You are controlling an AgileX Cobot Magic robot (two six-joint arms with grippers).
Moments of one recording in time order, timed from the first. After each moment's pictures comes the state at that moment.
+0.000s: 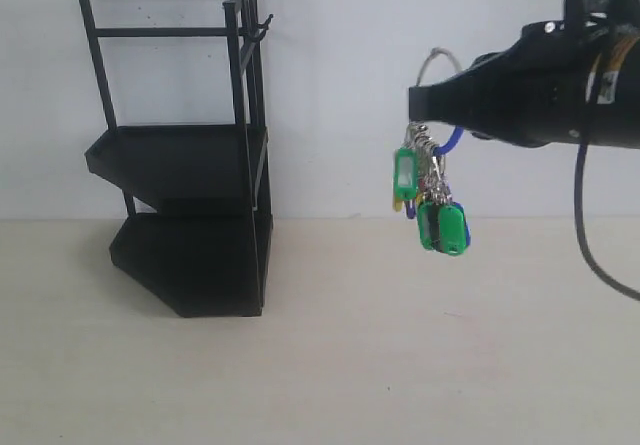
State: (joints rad) left arm -0.03 0.00 0.00 -0.08 0.31 0.05; right arm 0.49 1.29 -1.00 -0.37 0.07 0.42
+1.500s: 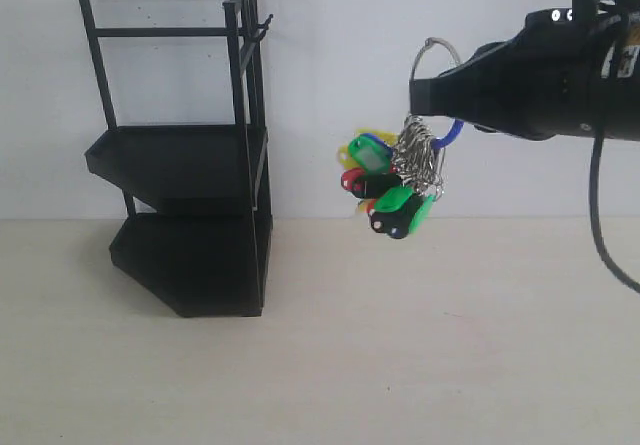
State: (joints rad) left arm -0.03 0.00 0.00 -0.08 0.31 0.05; right arm 0.52 1.25 -0.99 -0.10 0.08 0.13
